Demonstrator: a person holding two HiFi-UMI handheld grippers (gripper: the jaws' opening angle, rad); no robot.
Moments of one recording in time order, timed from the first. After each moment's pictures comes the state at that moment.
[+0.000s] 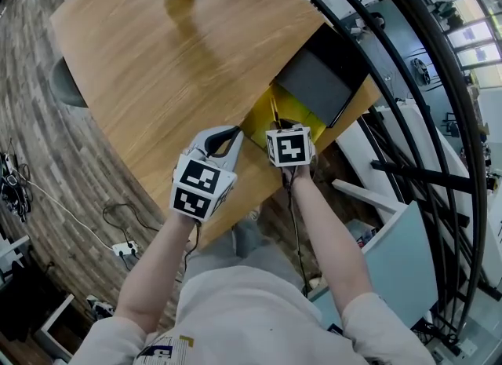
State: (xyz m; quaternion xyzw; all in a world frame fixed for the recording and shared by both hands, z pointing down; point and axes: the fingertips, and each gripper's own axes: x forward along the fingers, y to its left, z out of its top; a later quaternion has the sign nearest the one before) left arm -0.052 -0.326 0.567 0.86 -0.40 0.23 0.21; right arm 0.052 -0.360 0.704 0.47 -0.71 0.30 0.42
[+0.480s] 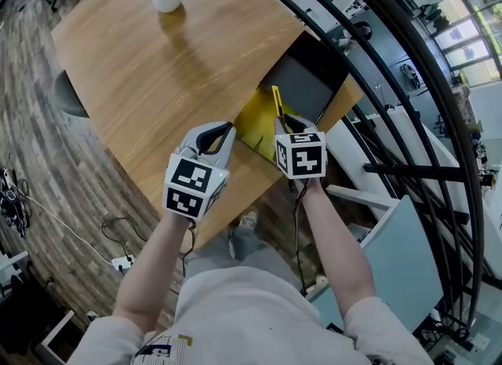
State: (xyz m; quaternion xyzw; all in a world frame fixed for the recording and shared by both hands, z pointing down) left arm -0.044 -0.319 0.512 0.87 -0.42 0.21 0.16; right arm 0.077 -0.355 0.593 0.51 -0.75 0.25 0.34
